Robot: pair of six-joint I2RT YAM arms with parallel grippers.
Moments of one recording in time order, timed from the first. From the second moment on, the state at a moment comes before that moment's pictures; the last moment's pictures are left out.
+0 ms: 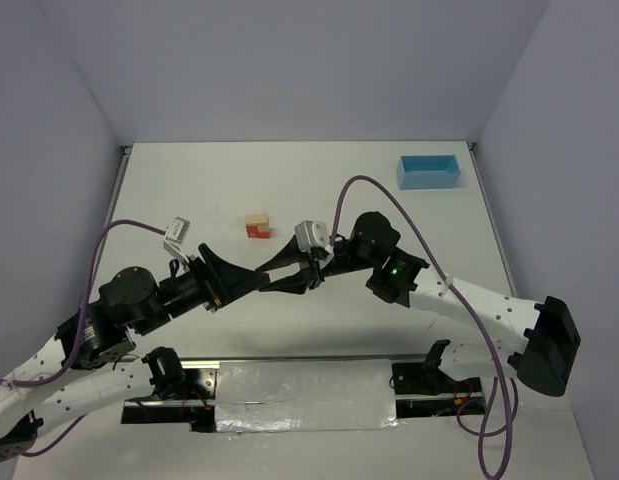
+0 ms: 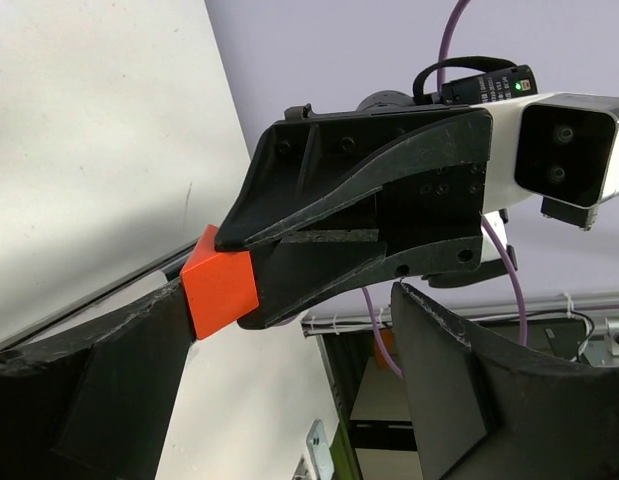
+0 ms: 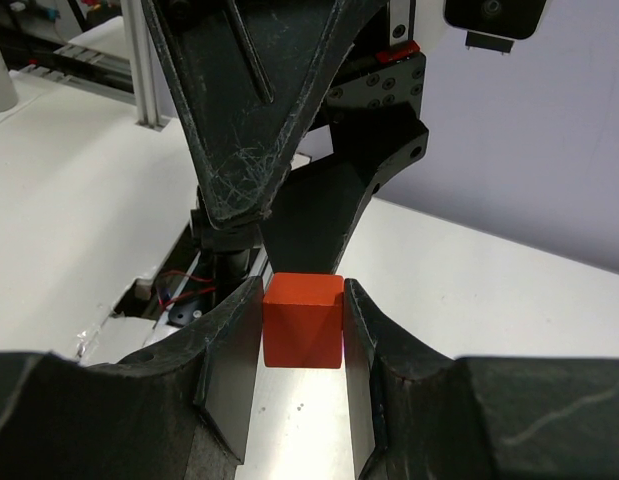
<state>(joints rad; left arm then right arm) -1.00 0.52 0.88 -0.45 -0.08 -1.18 0.94 1.19 0.91 0.42 -0.83 -0.12</state>
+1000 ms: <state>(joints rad) -1.00 0.52 0.89 -0.52 -0.12 -1.15 0.95 1.25 0.93 0.38 -0.85 -0.19</state>
